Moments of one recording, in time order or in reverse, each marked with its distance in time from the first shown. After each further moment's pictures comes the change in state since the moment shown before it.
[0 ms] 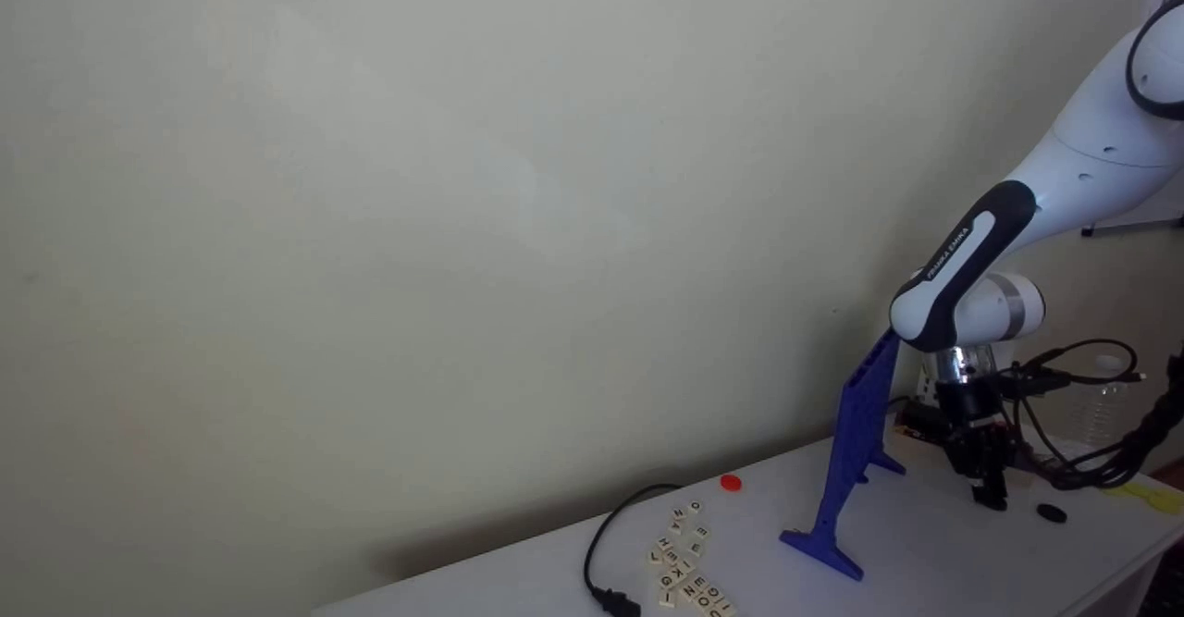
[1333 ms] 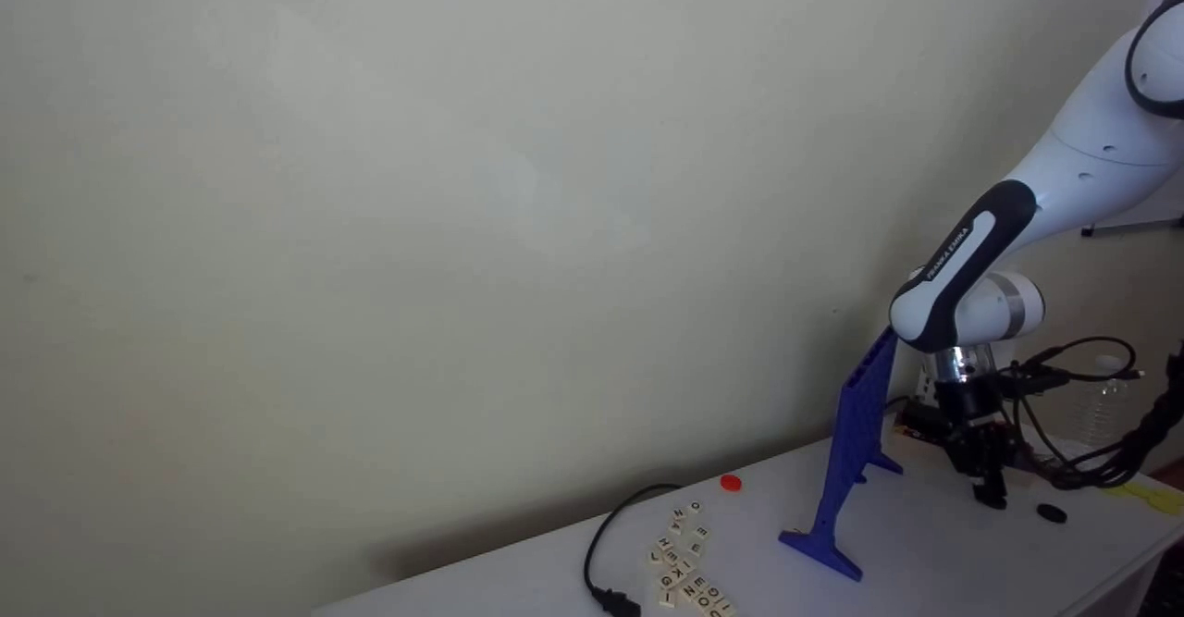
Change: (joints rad) arm 0.006 -0.006 -0.005 -0.007 -0.013 0.014 0.009
